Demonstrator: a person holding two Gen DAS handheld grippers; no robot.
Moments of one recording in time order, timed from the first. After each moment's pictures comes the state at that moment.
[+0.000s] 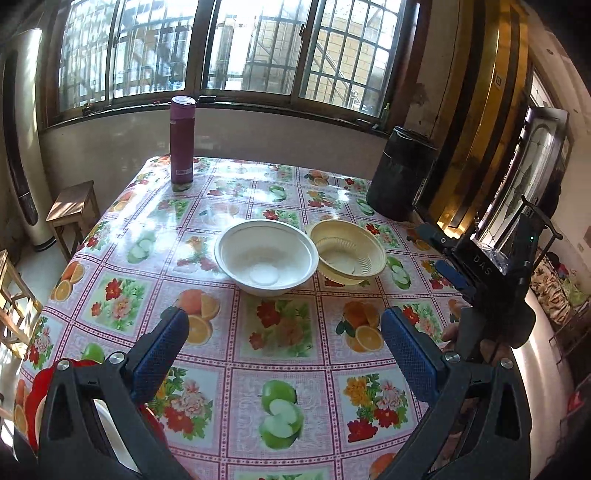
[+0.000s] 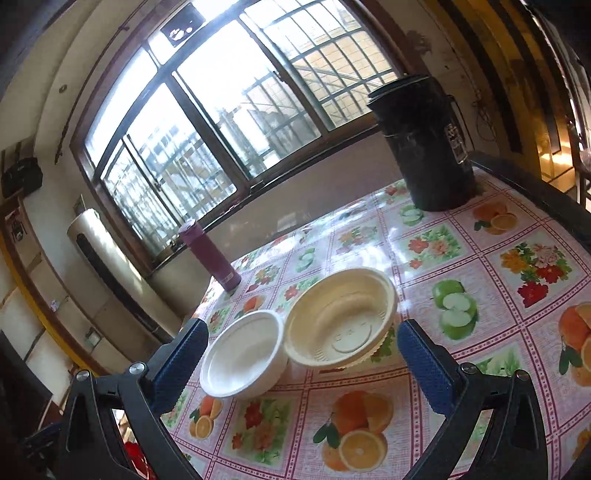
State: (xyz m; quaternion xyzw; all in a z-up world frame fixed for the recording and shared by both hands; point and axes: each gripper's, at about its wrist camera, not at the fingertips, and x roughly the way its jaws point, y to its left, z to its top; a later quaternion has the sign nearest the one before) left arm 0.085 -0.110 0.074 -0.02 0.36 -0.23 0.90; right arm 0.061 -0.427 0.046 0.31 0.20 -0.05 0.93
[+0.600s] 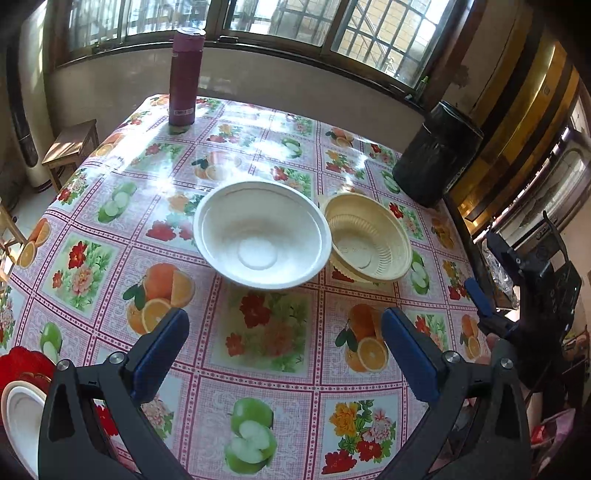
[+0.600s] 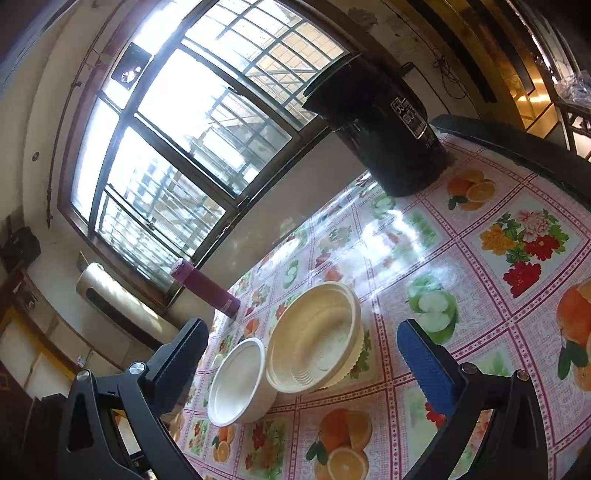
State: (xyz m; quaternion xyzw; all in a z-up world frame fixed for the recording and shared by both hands) left arm 0.150 -0.135 0.048 -0.06 0.46 -0.18 0.87; right arm 0.073 -0.468 0.028 0.41 0.20 0.00 0.89
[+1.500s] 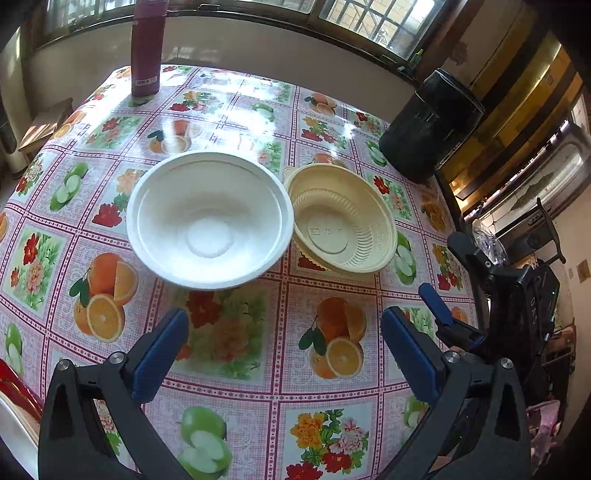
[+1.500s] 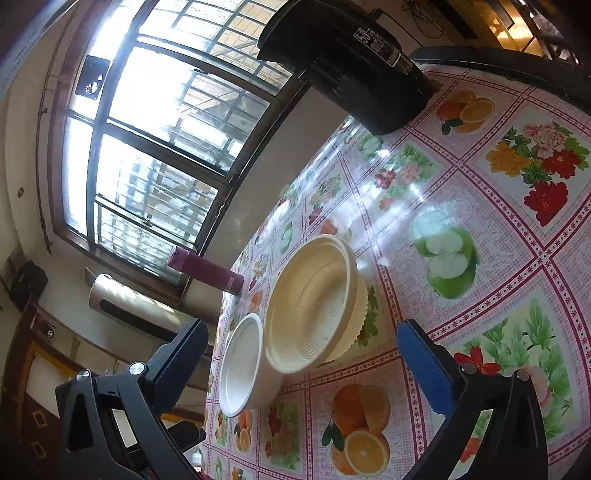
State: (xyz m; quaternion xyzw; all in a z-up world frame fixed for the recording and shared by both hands) left arm 0.168 -0.191 0.022 -0.06 0.52 -0.22 0.83; right arm 0.100 -0.471 -0.018 0.48 0.26 0.00 0.84
